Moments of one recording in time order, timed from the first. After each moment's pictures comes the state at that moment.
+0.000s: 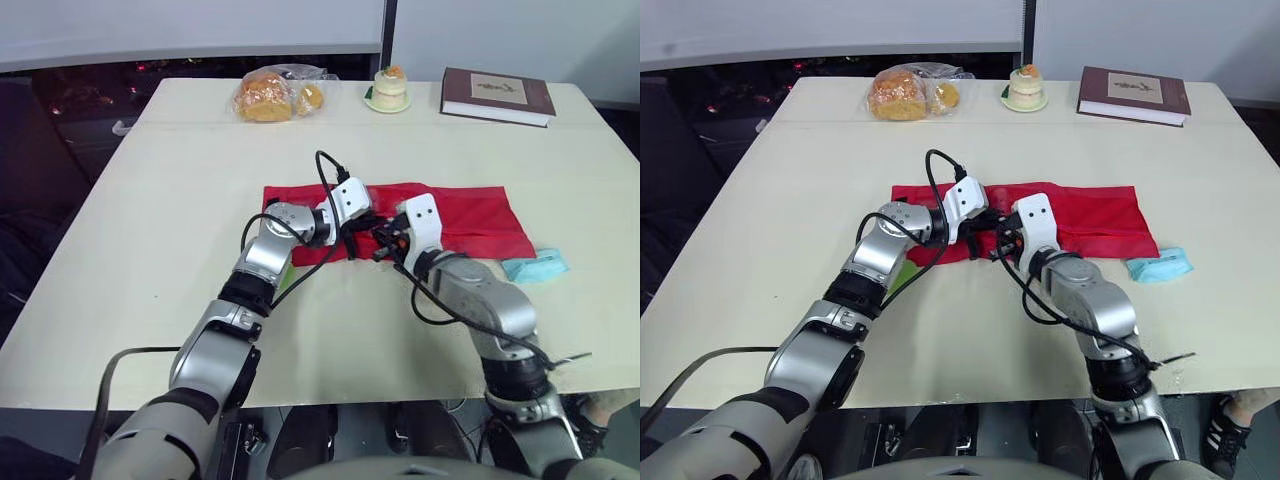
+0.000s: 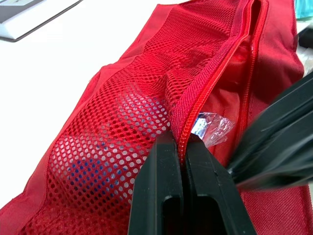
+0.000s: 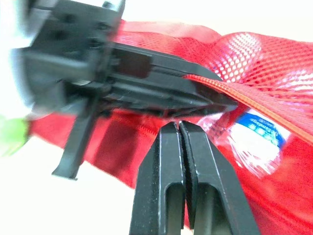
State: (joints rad) left arm -0.82 0.29 -0.24 0.56 0.01 0.04 -0.94; right arm -0.38 -0.14 0.15 -0.39 0.28 0.94 0.27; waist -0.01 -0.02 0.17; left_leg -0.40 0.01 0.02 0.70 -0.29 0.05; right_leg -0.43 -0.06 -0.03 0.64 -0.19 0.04
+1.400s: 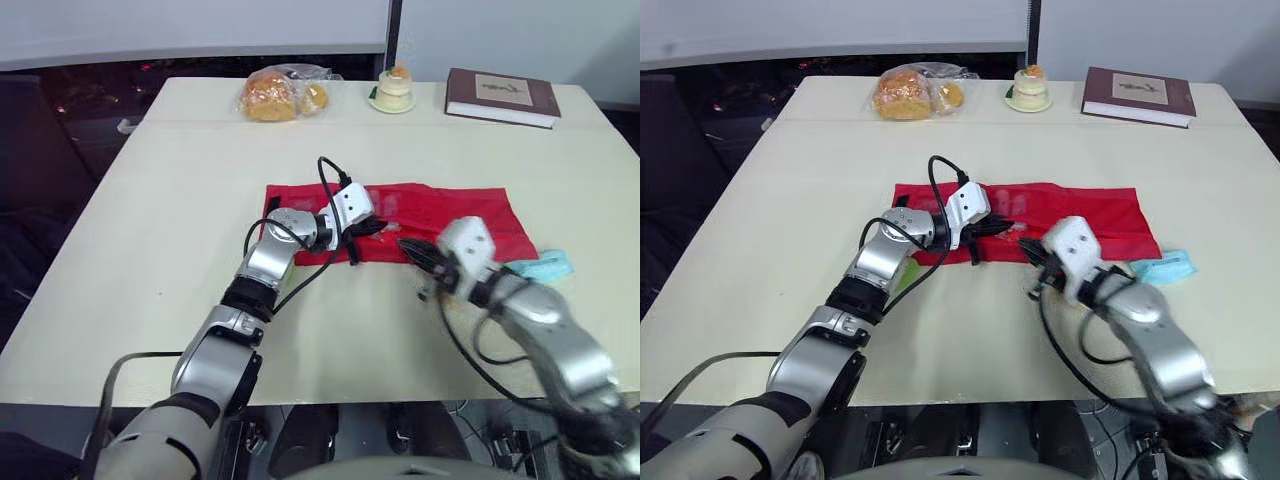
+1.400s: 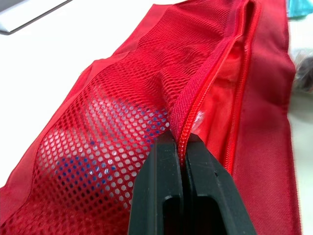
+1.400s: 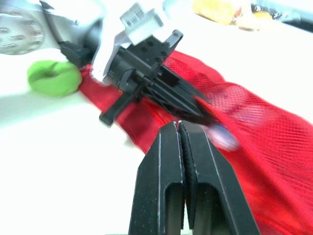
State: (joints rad) left arm -0.79 0.28 -0.24 0.53 0.01 0.06 -0.94; right arm -0.05 -0.52 -0.04 -0.67 0.33 0.57 0.60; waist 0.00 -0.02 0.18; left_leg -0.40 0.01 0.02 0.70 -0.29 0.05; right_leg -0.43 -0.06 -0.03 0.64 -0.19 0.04
